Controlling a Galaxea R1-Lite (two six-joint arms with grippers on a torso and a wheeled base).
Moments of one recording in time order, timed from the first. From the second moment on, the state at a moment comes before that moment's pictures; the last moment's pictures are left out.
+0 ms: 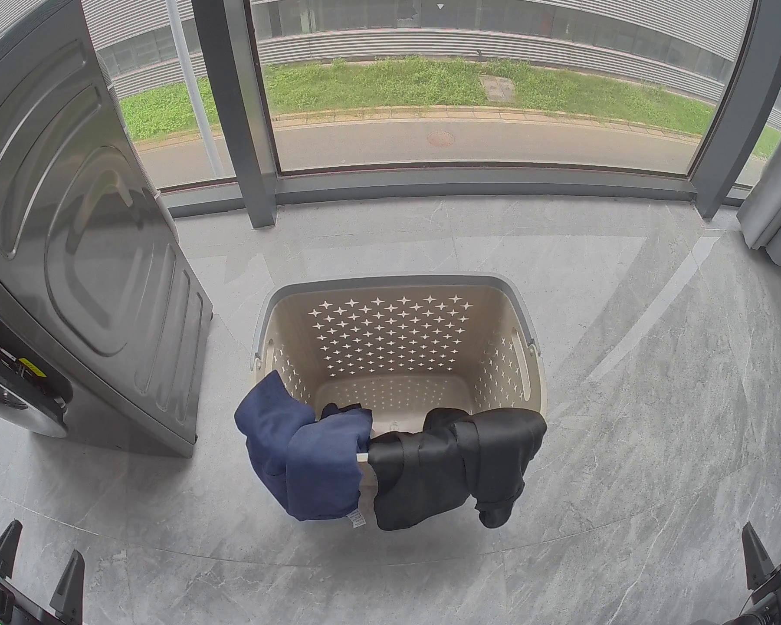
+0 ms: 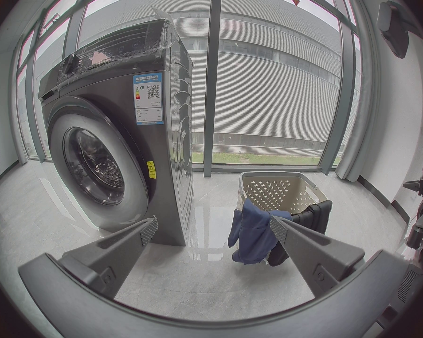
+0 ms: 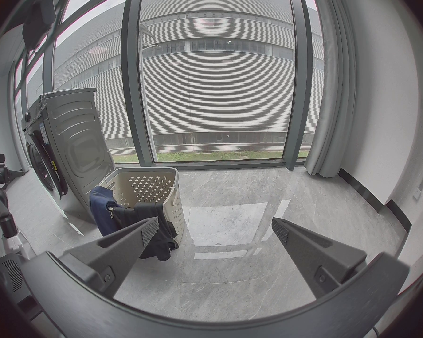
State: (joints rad) left arm -0.01 0.02 -0.02 0.00 0.01 -0.06; right arm 0.00 0.02 -0.02 0.00 0.01 -0.01
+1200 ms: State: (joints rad) left arm -0.01 0.02 -0.02 0.00 0.01 -0.06; right arm 0.00 0.02 -0.02 0.00 0.01 -0.01
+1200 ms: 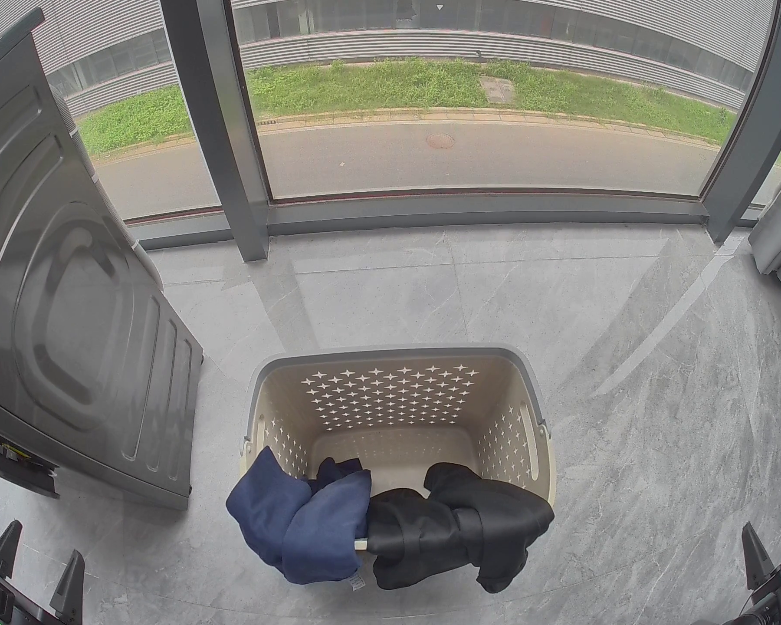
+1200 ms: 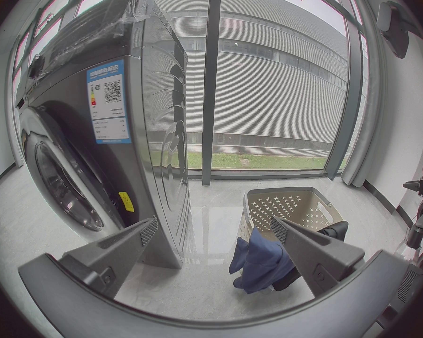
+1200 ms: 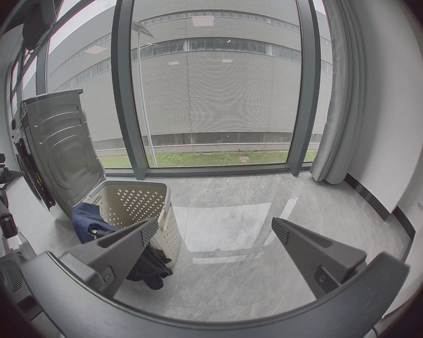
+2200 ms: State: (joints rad) left arm -0.01 0.02 -0.02 0.00 0.01 -0.06; right arm 0.00 0.02 -0.02 0.00 0.01 -0.01
